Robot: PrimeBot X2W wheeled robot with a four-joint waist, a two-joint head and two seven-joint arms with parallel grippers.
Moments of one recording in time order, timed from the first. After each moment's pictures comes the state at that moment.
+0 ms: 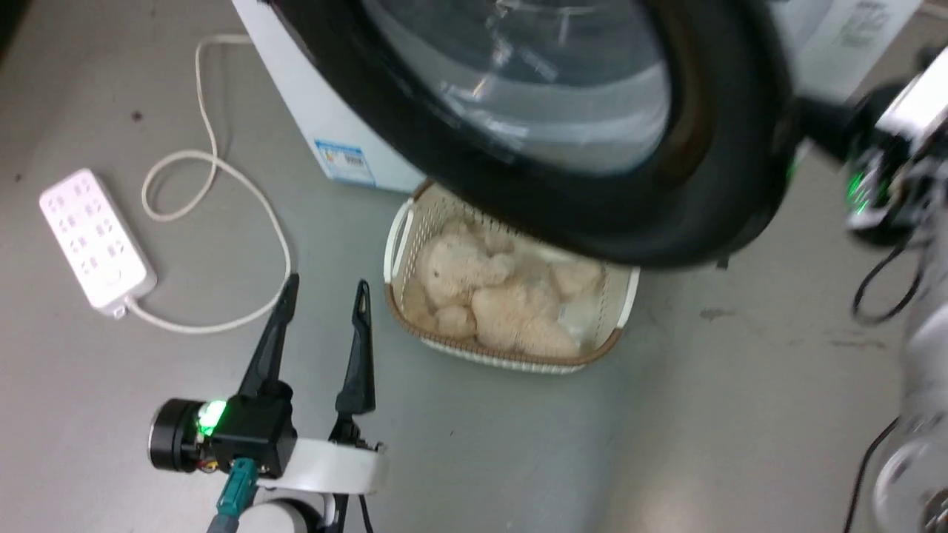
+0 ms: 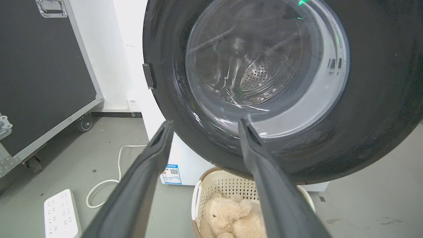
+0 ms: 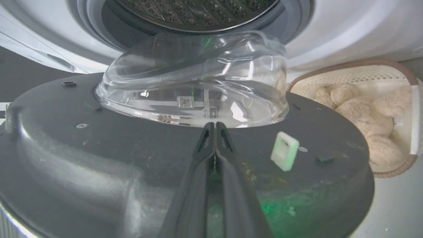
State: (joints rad) left arm -0.11 0.06 -0.15 -0.08 -0.04 0.07 -0.26; right arm -1.10 -0.08 -0.59 0.84 0.81 0.13 1.03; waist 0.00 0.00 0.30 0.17
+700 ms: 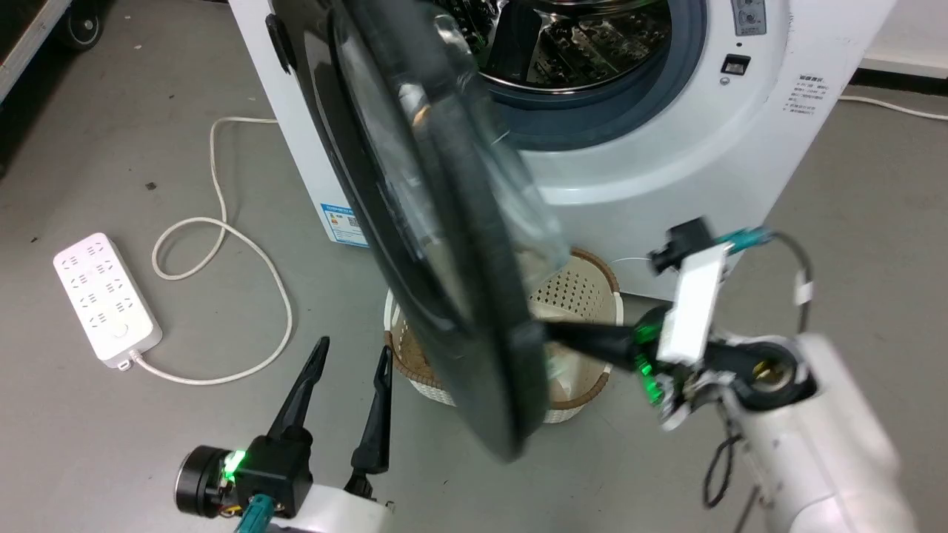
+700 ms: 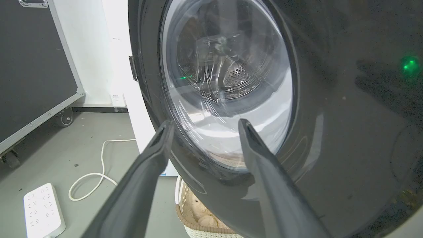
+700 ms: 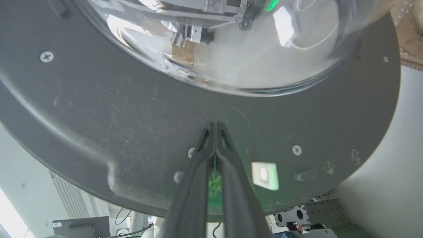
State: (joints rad) left arm -0.02 0.06 -0.17 -0.01 -0.07 -0.01 -0.26; right arm -0.60 -0.05 0.18 0.52 1.44 0.13 0.98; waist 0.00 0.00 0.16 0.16
